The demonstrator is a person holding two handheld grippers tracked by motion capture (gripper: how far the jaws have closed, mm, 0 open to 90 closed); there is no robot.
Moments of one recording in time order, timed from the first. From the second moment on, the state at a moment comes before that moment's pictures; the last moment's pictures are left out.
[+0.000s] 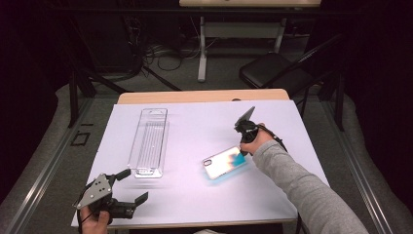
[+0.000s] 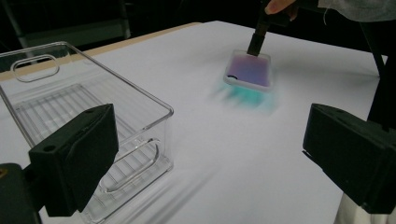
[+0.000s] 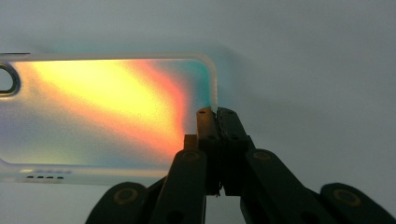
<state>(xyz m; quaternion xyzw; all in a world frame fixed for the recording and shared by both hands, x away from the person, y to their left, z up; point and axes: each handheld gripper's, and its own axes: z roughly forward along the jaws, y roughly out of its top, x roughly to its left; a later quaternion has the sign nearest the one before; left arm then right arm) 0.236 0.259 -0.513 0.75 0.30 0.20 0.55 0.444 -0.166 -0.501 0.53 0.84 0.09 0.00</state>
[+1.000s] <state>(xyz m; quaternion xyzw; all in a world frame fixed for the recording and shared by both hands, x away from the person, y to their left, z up) 0.250 0.220 -0.496 0.73 0.33 0.16 0.57 0.434 -0.159 -0.460 0.52 0.84 0.17 0.01</state>
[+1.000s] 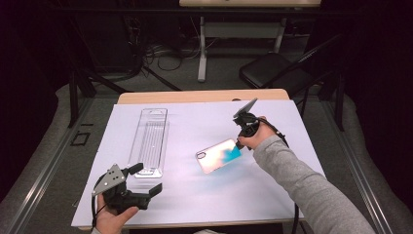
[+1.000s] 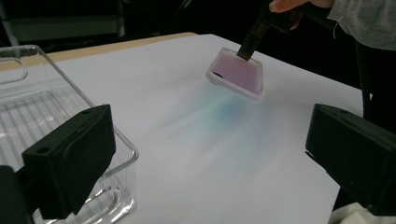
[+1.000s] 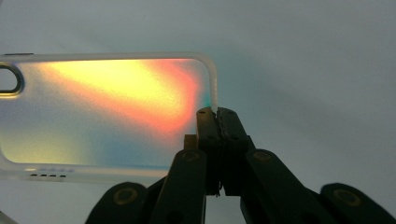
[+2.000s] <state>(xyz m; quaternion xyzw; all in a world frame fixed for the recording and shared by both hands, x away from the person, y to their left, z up) 0.291 0.141 -0.505 0.75 0.33 0.08 0.56 0.434 -0.149 -0.435 0.51 0.84 0.19 0.02</state>
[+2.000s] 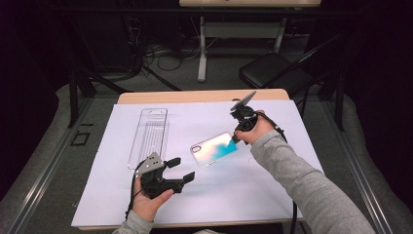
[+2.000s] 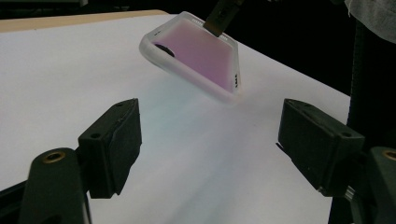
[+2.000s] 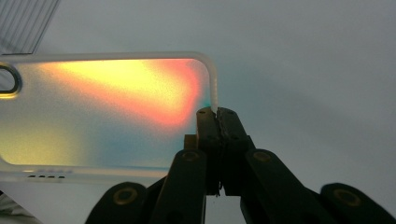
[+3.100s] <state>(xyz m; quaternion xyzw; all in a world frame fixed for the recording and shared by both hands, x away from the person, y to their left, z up) 0.324 0.119 -0.509 0.71 0.40 -0.03 0.58 0.433 -0.146 -0.436 0.51 0.84 0.20 0.02</state>
